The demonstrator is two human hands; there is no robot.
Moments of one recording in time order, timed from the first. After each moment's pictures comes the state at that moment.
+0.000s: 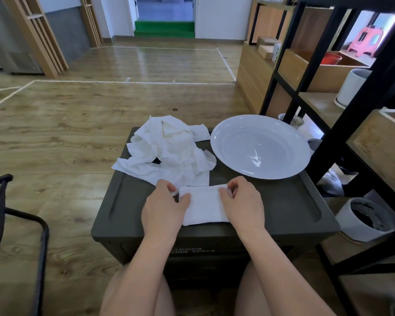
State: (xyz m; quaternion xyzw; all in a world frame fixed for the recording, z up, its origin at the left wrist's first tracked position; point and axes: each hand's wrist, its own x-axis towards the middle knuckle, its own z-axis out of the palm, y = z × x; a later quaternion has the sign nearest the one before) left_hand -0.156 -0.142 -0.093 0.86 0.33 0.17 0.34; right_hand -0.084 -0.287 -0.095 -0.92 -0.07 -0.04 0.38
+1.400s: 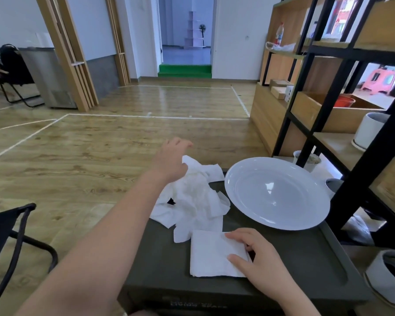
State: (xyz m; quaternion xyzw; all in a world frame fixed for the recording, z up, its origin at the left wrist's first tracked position) left_hand -0.033 -0.039 0.015 0.97 0.08 0.18 0.15; right_hand -0.080 -0.317 -0.086 -0.84 -0.30 0.08 0.44
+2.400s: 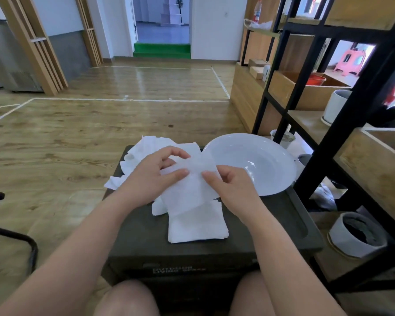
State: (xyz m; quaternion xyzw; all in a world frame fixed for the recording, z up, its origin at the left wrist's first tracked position) left_hand -0.128 -0.103 0.005 0.86 0.01 0.11 0.50; right_hand -0.067 -0.292 -0.010 -0.78 -0.24 0.10 0.56
